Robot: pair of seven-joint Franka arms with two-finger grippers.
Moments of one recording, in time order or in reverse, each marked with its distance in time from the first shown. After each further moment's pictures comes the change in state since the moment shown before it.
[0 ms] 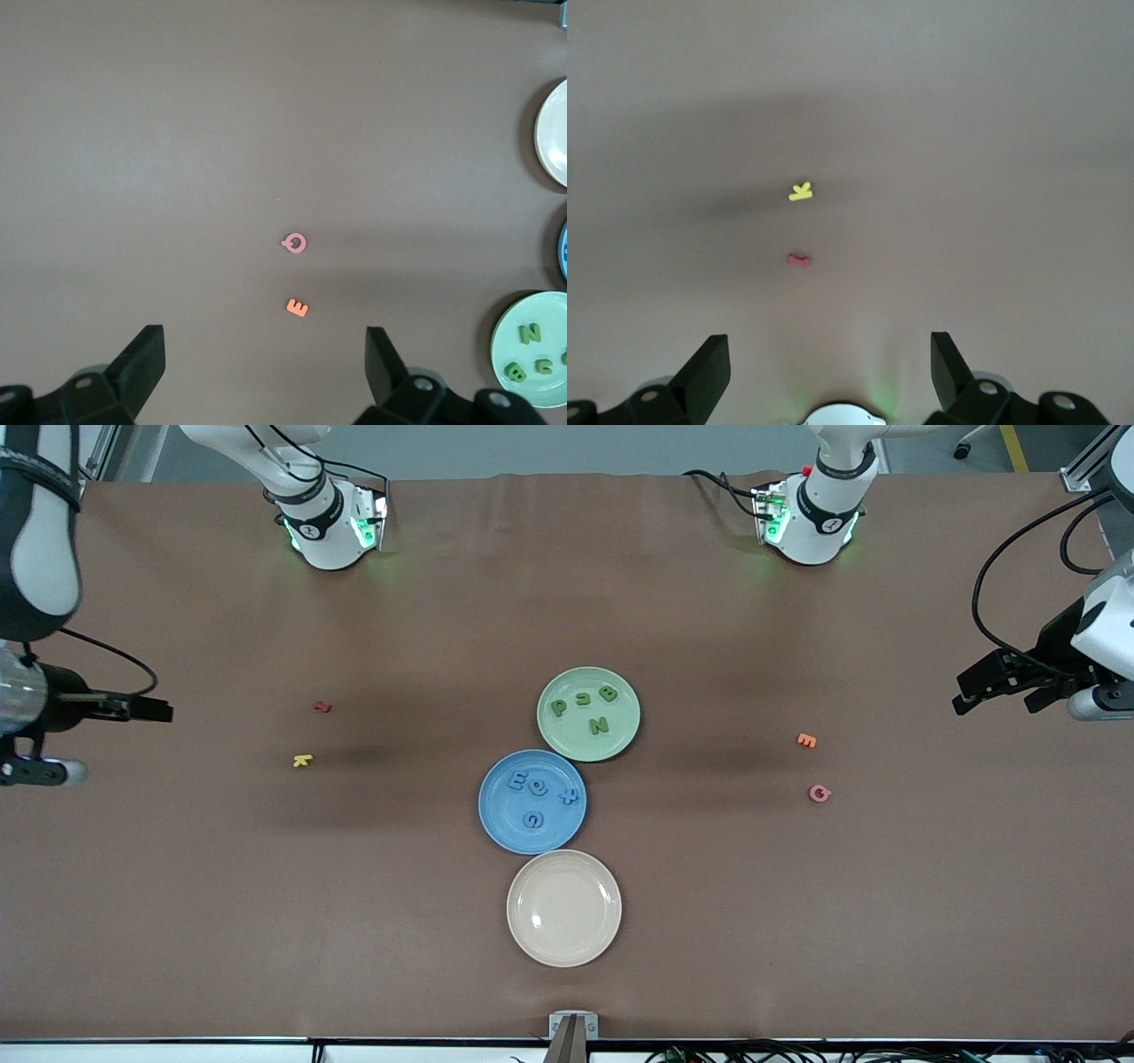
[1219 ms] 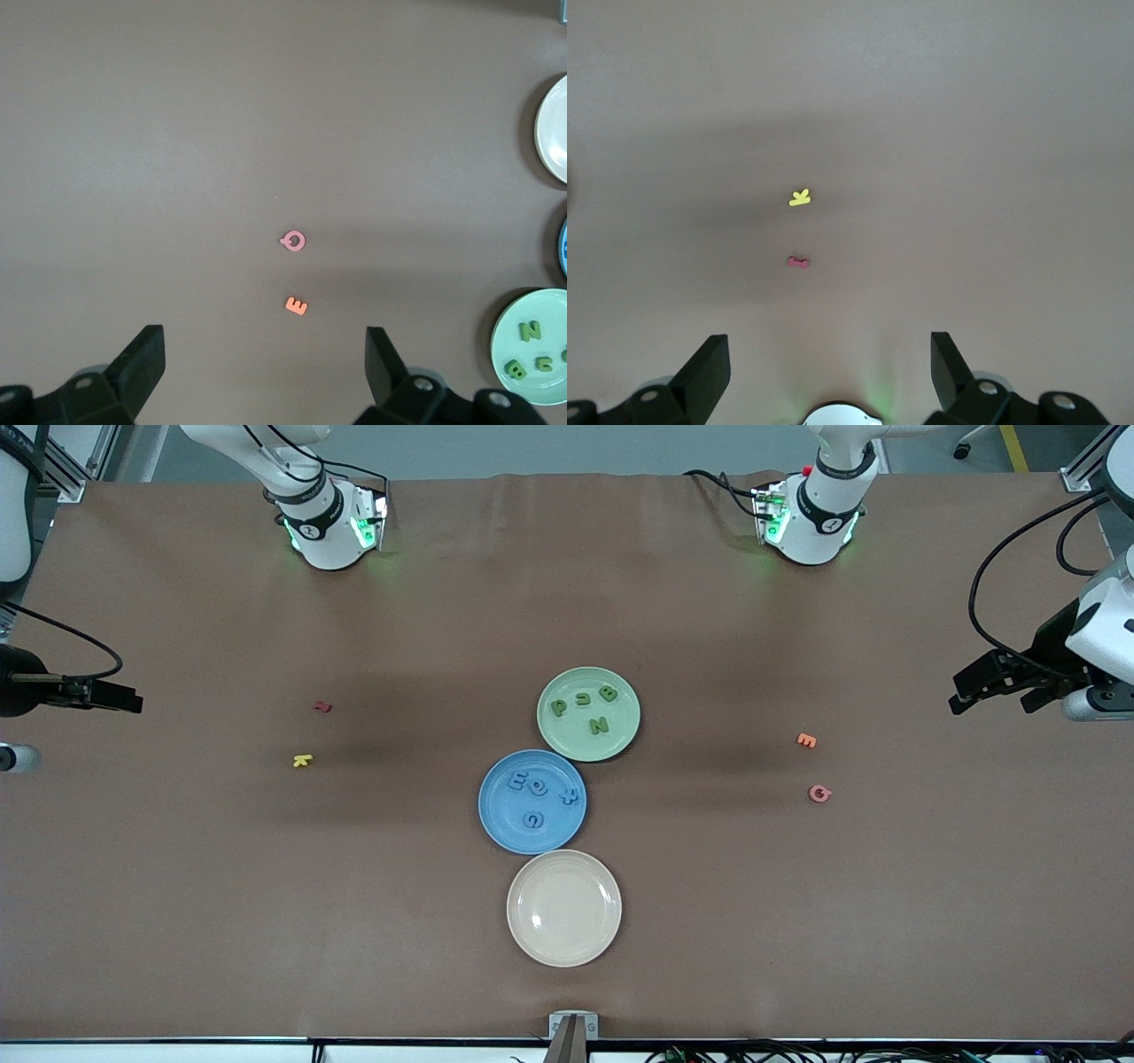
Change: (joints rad) left arm -0.003 0.000 -0.001 -0.006 0.000 0.000 0.000; right arm -0.005 -0.024 0.009 0.068 -0.005 -0.034 0.000
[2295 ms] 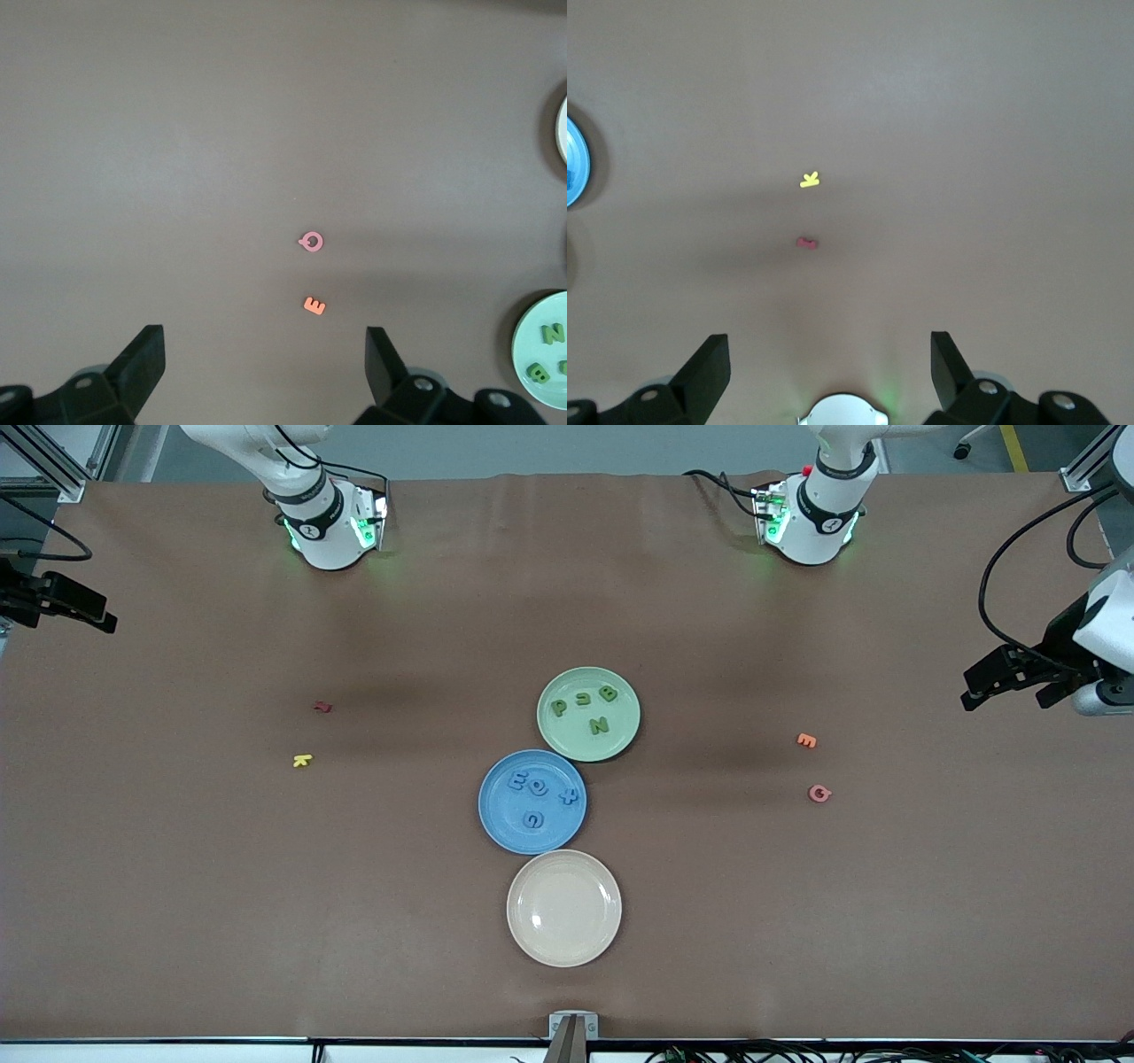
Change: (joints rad) left arm 0.003 -0.015 0.002 0.017 0.043 -0.025 0.001; right arm 0.000 -0.309 0.001 -0.260 0.001 0.076 0.000
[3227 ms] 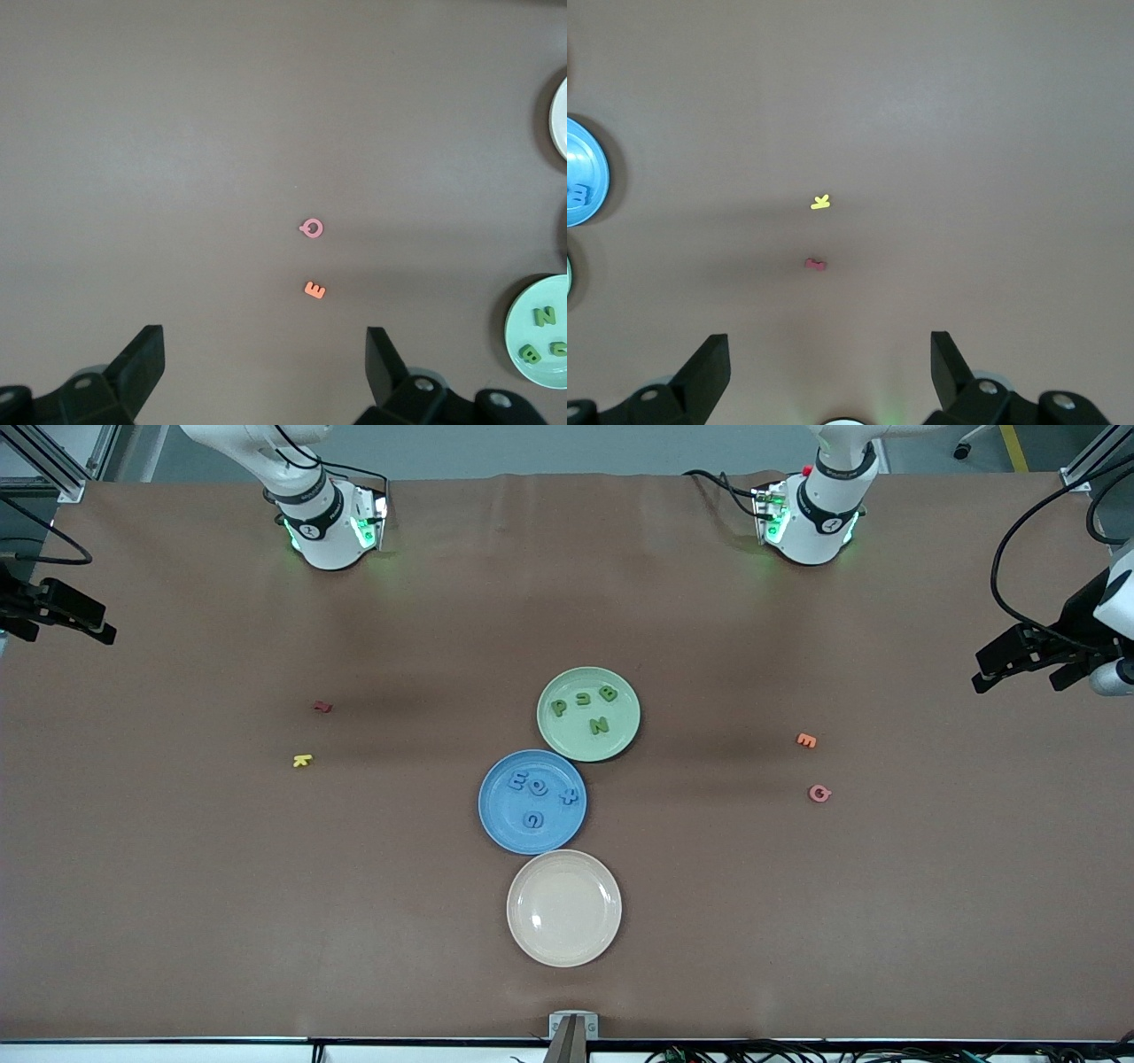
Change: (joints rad) left arm 0.001 -0.012 0.000 0.032 0.000 -0.061 0.004; right arm 0.000 0.000 0.003 -0.001 0.025 0.049 -0.023
